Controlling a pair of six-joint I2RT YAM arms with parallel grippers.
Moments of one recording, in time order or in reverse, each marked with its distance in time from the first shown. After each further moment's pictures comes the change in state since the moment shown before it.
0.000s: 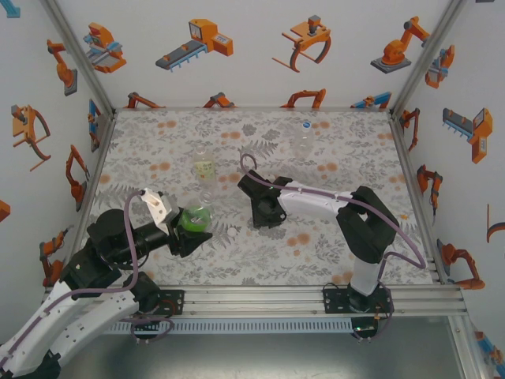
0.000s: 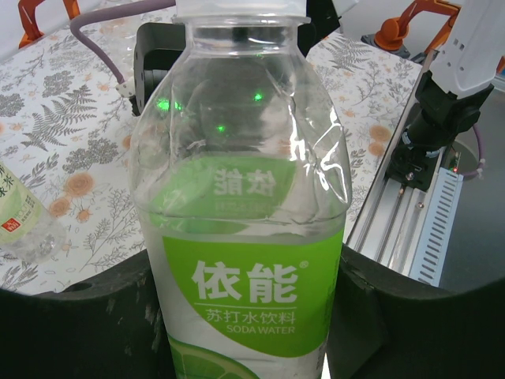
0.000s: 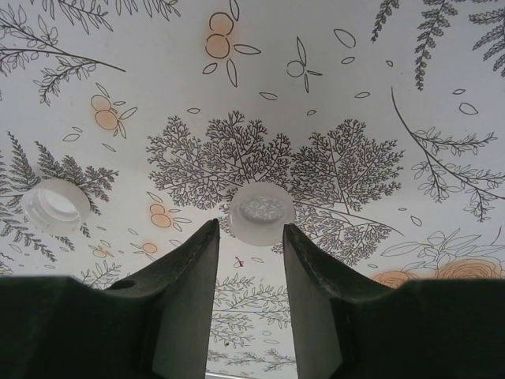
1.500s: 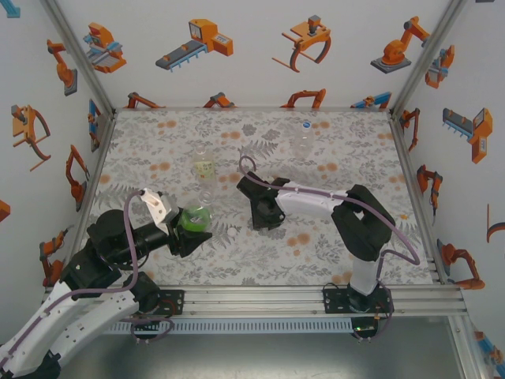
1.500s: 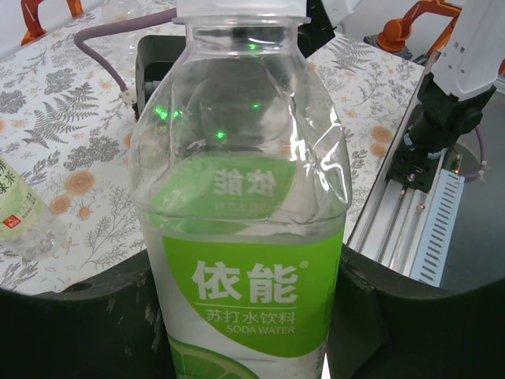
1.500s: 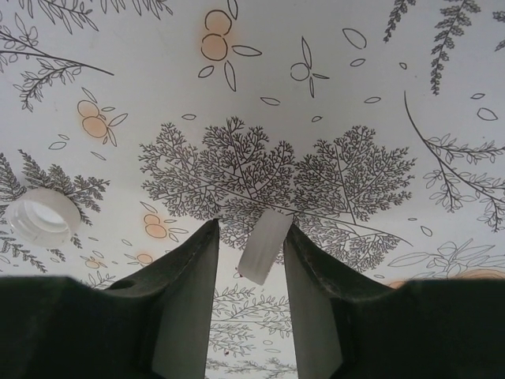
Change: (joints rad) left arm 0.000 -0.005 -0.005 0.000 -0.008 -0.006; right arm 0.000 0.032 -0.004 0.013 -0.010 0.004
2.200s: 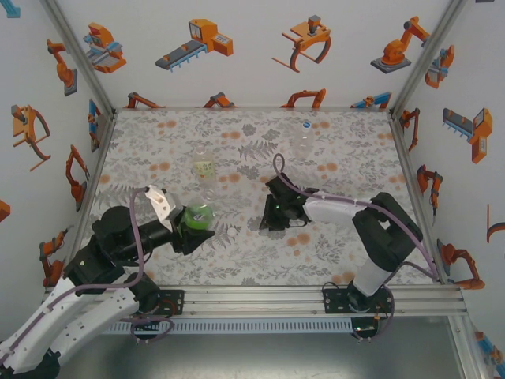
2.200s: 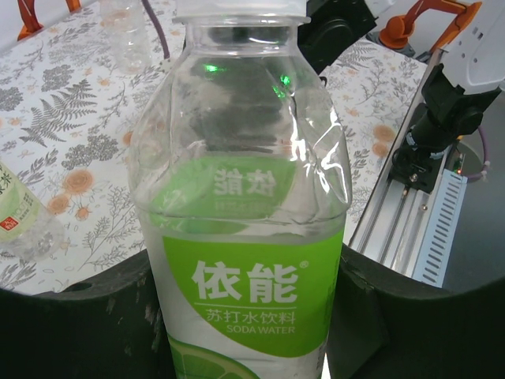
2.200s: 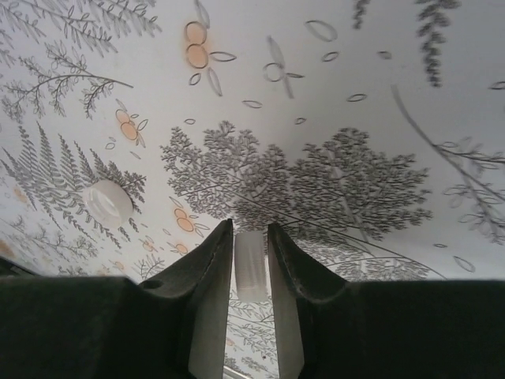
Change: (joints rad) left arm 0.000 0.044 0.000 0.024 0.002 0.000; right arm -0.156 -0.187 -0.347 0.413 -0.273 0.138
